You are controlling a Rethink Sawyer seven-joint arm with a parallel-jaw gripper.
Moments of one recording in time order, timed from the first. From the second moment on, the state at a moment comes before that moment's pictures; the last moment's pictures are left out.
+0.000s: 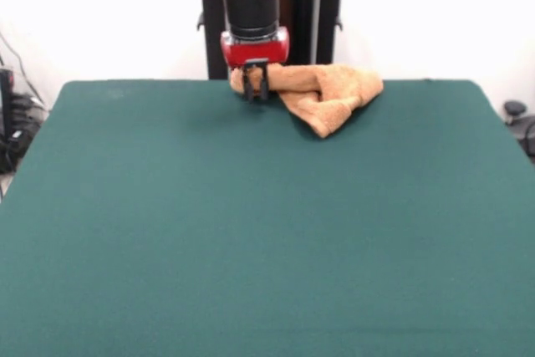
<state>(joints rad) -0.53 -0.54 0.10 2.11 -0.79 0.02 1.99</state>
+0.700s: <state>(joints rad) -0.47 -0.53 0.04 2.13 -0.71 -0.08 1.99</state>
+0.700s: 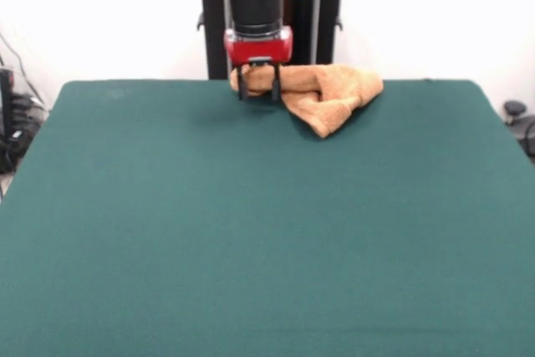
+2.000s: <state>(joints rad) -0.21 -0.43 -0.03 2.26 -0.36 -0.40 1.99</state>
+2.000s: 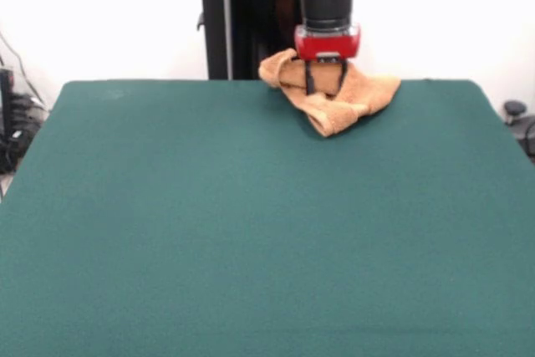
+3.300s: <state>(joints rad) -0.22 -0.11 -0.14 2.28 -0.40 -1.09 1.99</state>
